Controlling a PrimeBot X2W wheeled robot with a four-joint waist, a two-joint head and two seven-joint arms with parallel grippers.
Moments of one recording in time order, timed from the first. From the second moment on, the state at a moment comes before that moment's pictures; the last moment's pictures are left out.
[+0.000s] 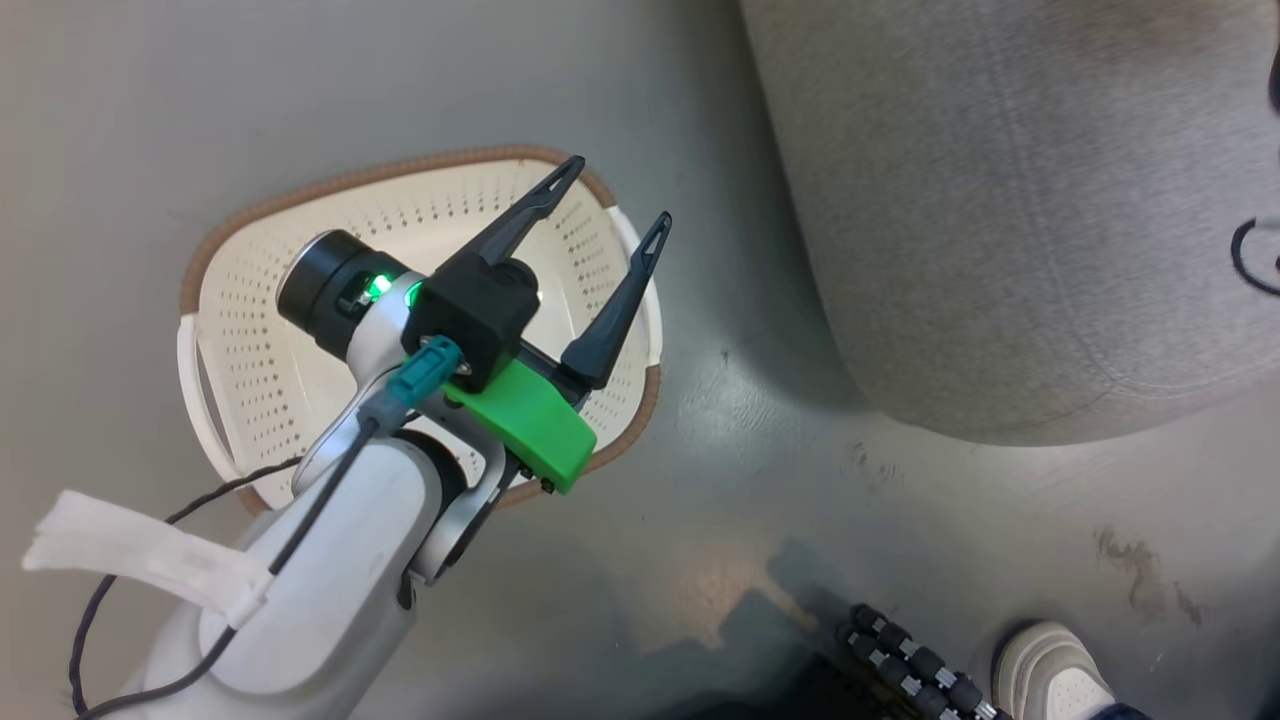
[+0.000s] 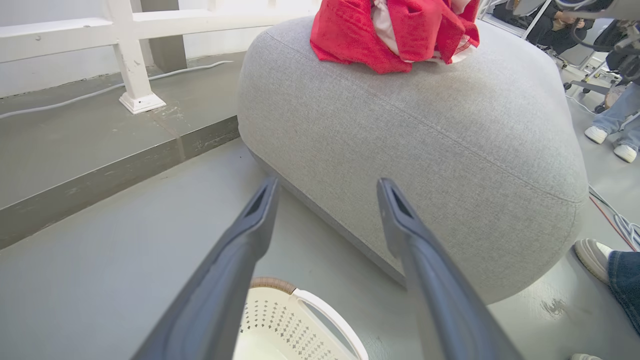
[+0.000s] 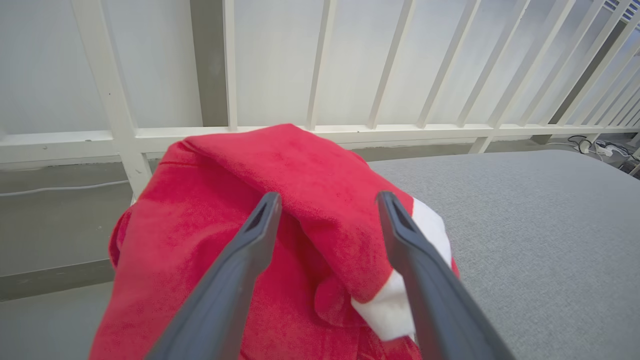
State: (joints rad) left arm -0.59 0.23 -0.72 -0.08 -0.38 0.01 0.03; right arm -1.09 -0.29 0.09 0.80 0.25 -0.05 -0.25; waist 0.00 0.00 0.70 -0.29
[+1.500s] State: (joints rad) left arm -0.24 0.21 -0.45 0.19 -0.55 0.10 -0.24; right arm -0.50 -0.15 0.16 0.57 0.22 0.04 -0.25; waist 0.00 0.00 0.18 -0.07
